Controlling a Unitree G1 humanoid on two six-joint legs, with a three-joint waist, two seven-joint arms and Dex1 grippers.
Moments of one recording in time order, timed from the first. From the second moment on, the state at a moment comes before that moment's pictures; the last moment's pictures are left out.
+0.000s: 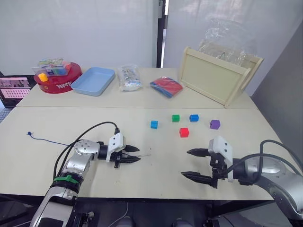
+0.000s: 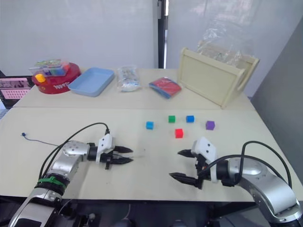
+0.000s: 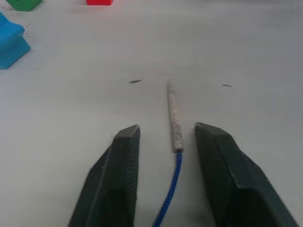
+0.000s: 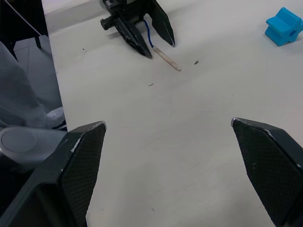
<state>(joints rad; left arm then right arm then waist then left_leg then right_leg) -0.57 0.53 -0.17 0.56 -0.18 -0.16 -1.35 -0.10 -0.85 -0.05 -0.58 0.63 0.70 0.89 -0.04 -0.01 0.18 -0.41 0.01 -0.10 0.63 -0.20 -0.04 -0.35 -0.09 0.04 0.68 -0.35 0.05</state>
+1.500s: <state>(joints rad) -0.62 0.54 -0.20 0.59 -0.13 -0.29 -1.46 0.02 -0.80 -0.21 -0.68 0.77 0.77 0.74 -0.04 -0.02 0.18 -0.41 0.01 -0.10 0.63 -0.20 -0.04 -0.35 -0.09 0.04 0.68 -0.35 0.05</state>
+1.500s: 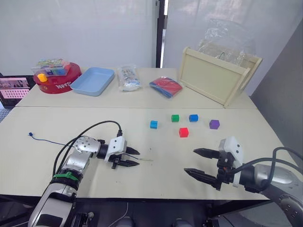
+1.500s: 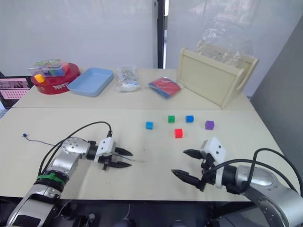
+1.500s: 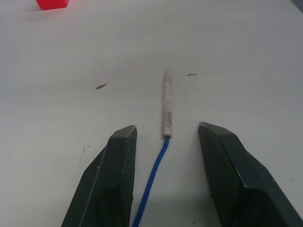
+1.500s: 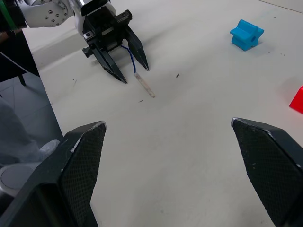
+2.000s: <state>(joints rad) -0.66 0.52 -0.22 0.67 -0.12 -0.35 -1.50 0.02 -0.80 -0.20 -0.69 0.77 0.77 0.74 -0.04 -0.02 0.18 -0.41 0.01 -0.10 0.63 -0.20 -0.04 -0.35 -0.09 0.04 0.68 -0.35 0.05</state>
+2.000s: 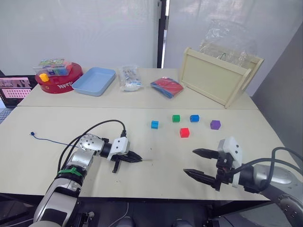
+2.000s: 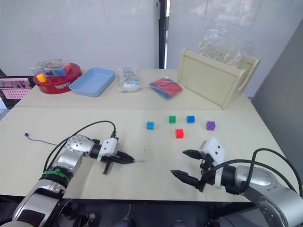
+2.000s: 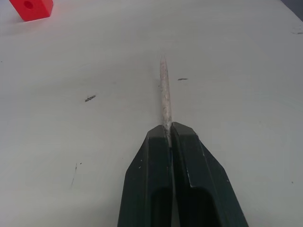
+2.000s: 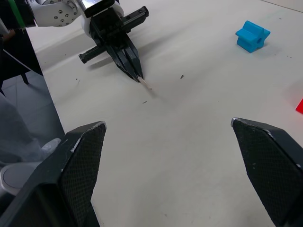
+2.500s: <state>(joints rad) -0.63 0.52 -0.21 0.57 -0.12 -0.24 -1.47 0.04 -0.80 -0.20 -0.70 0.77 0.77 0.74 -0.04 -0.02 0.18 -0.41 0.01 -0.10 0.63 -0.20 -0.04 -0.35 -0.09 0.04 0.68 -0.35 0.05</state>
